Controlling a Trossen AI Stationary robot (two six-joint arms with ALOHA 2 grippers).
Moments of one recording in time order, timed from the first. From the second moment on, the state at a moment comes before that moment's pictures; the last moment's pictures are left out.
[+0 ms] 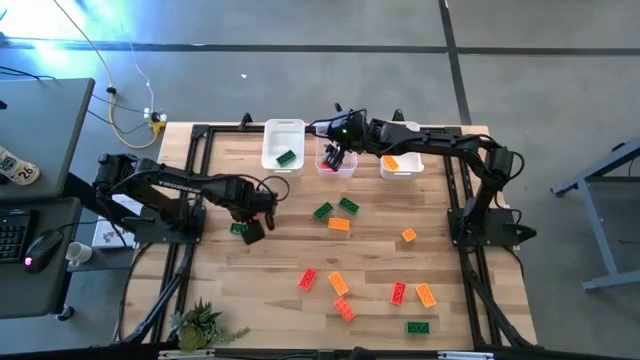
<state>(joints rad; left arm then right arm) 0.11 1.40 0.85 -1.00 -0.06 -0.47 -0.38 1.79 1.43 -0.37 0.23 -0.06</state>
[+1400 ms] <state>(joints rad) -0.04 1.40 0.68 -0.96 -0.13 -0.30 -0.35 1.79 1.64 -0.59 0.23 -0.11</state>
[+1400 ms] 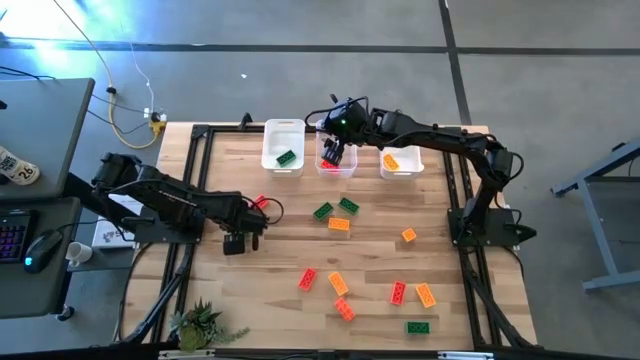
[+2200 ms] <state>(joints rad) -0.04 1.52 0.69 -0.94 -0.12 -0.28 -0.35 1.79 1.64 -0.59 0.22 -0.08</state>
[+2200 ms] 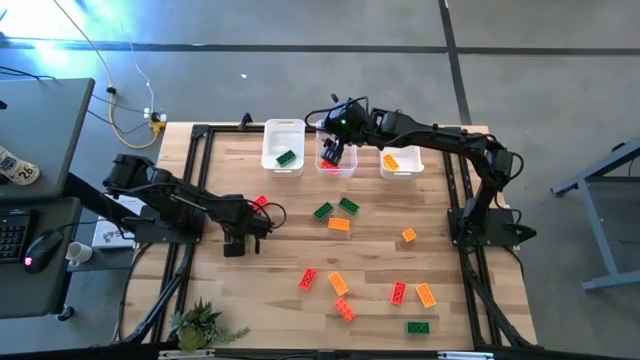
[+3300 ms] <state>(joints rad) 0.02 1.34 0.75 -0.62 -0.17 -0.18 -0.04 1.79 1.64 -0.66 -0.07 -0.12</state>
